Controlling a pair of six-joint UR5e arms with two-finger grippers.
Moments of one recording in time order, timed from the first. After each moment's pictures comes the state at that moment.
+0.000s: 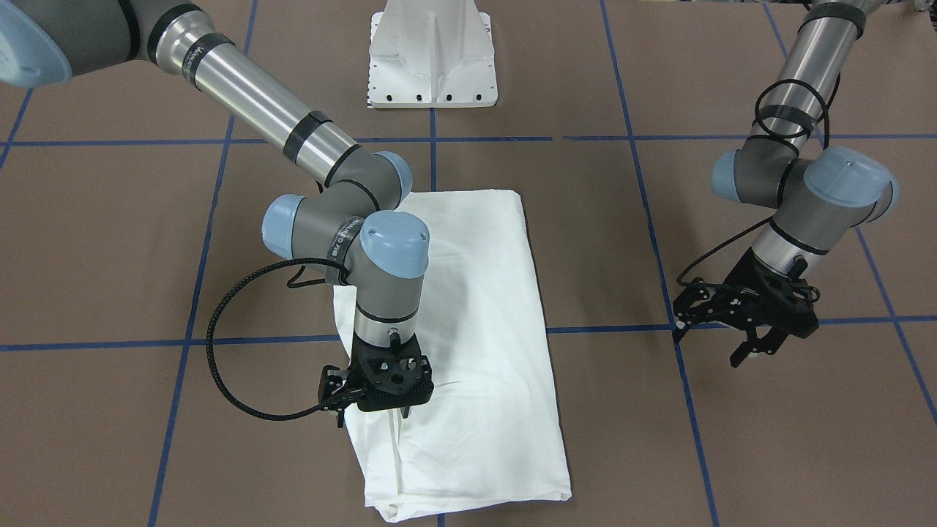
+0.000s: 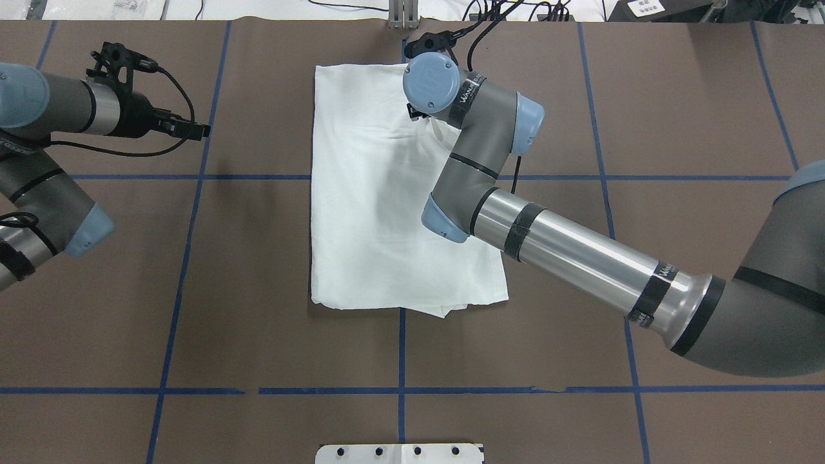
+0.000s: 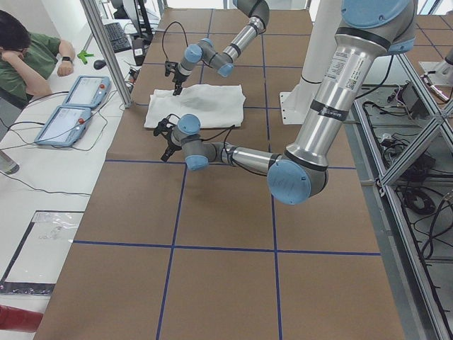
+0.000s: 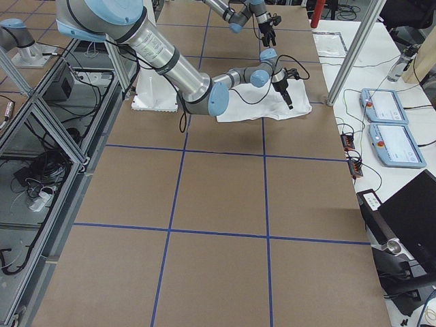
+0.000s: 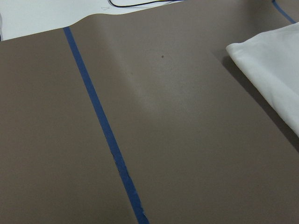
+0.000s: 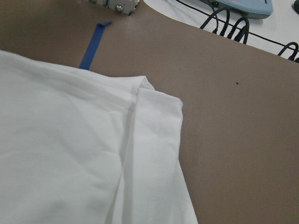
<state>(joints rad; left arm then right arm) -0.94 -1.96 -1.28 -2.60 -1.96 -0.68 0.67 -0.53 0.87 -1.17 1.47 0.87</state>
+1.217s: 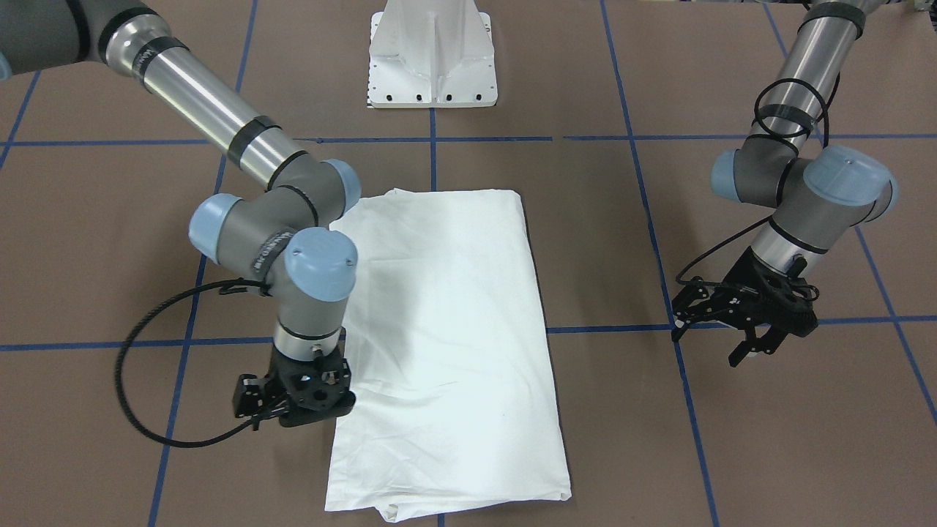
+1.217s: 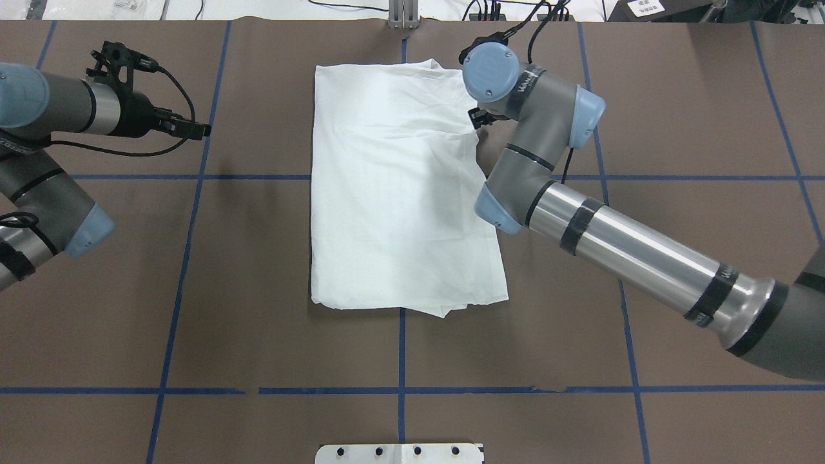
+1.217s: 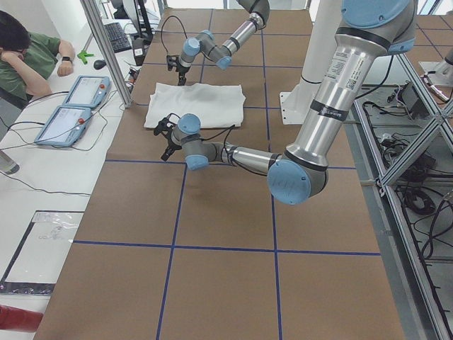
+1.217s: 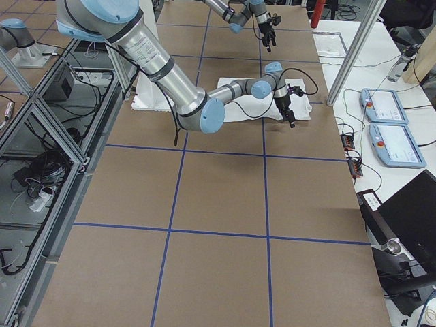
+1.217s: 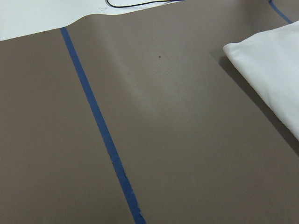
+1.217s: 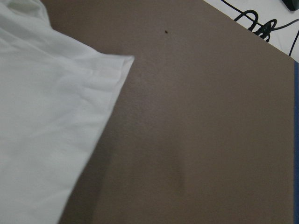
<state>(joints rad) -0.94 -1.96 -1.29 -2.61 -1.96 -0.68 0.76 -0.72 1.05 -1.33 1.53 0.62</state>
